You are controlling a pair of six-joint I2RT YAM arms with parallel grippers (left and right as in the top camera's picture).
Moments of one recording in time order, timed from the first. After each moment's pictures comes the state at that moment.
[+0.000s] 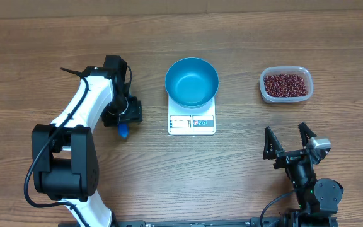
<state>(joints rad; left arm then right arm) -0.10 1.90 1.33 -1.05 0.09 -0.23 -0.10 0.01 0.02 -0.01 -0.28 0.20</state>
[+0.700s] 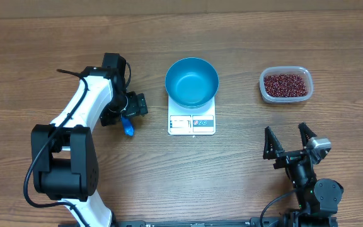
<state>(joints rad) -0.09 1.90 1.33 -0.98 0.08 -0.38 -0.10 0.01 0.02 -0.01 -0.28 0.20</state>
